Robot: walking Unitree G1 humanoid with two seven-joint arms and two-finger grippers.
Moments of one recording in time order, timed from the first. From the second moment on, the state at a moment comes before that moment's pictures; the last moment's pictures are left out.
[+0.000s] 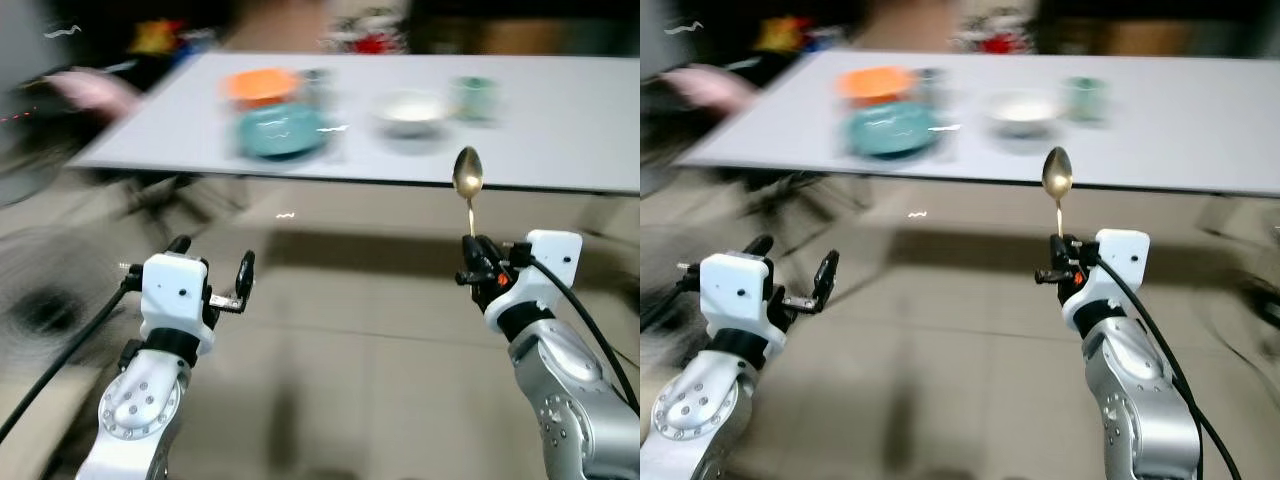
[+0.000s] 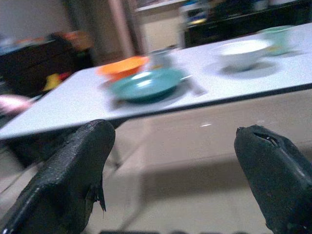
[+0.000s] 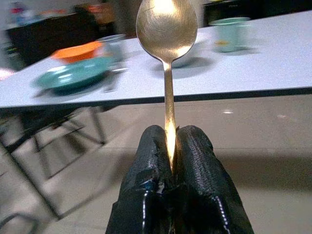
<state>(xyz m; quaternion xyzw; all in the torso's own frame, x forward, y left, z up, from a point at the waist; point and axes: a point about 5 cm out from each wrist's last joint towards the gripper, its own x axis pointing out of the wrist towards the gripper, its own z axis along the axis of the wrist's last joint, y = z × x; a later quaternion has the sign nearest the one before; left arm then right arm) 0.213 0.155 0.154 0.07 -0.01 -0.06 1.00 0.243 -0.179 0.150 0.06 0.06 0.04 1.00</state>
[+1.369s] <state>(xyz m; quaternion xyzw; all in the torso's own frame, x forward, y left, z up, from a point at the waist) 0.219 0.155 0.152 0.07 -0.01 -0.07 1.00 0.261 -0.162 0.155 0.02 0.09 0.11 0.99</state>
